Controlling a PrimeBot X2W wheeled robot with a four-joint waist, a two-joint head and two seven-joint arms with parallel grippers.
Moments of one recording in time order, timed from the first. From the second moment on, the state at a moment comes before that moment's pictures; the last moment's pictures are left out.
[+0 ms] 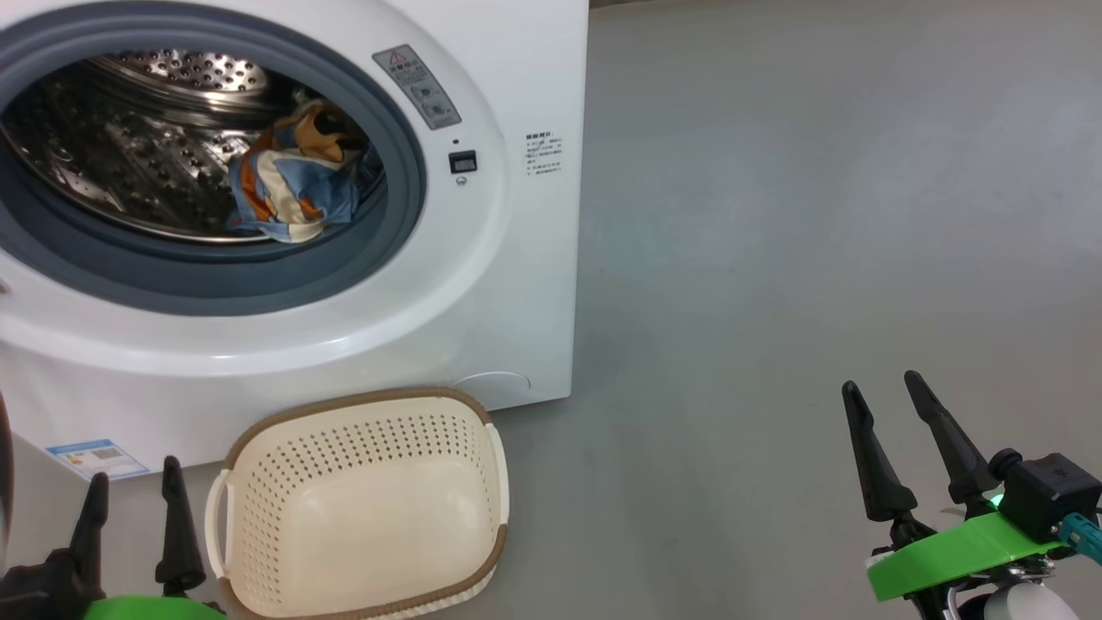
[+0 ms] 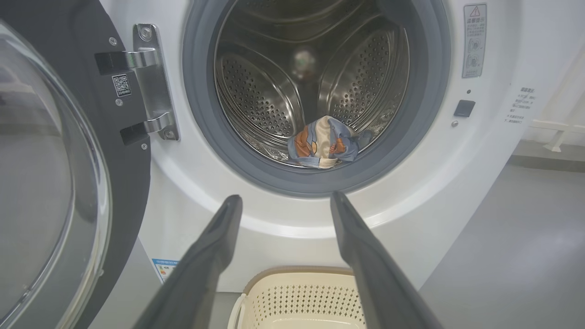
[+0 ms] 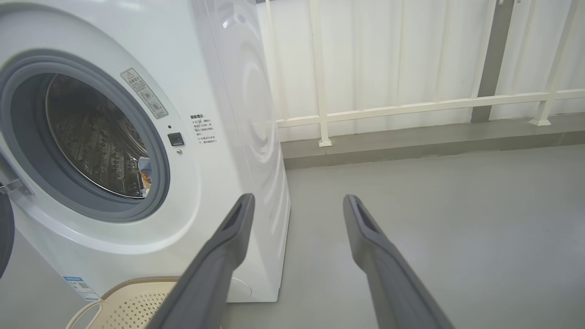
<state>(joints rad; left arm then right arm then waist) -0.11 0.12 0.18 0.36 -0.25 -0.13 -0.26 -0.05 -0.20 0.12 0.15 0.38 0.12 -0.25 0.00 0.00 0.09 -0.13</state>
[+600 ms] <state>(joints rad) -0.10 0.11 0.17 0.35 -0.25 -0.13 -0.26 -0.05 -0.20 0.11 0.15 0.38 0.12 -0.25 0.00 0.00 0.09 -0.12</state>
